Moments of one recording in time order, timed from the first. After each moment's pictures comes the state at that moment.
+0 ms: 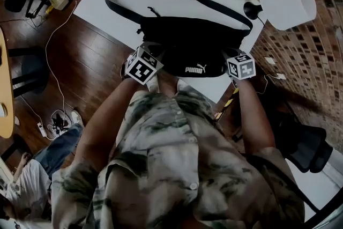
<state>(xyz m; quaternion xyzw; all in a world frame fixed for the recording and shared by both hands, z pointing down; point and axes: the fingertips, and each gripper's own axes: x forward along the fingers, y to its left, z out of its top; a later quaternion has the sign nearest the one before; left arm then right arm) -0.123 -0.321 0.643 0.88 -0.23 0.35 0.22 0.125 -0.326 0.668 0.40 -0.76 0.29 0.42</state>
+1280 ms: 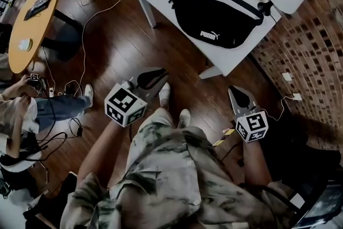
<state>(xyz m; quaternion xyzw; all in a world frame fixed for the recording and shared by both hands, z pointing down) -0.128 -0.023 0.427 0.89 -0.39 0.15 0.20 0.096 -0.021 0.492 0.35 -0.90 0.14 0.22</state>
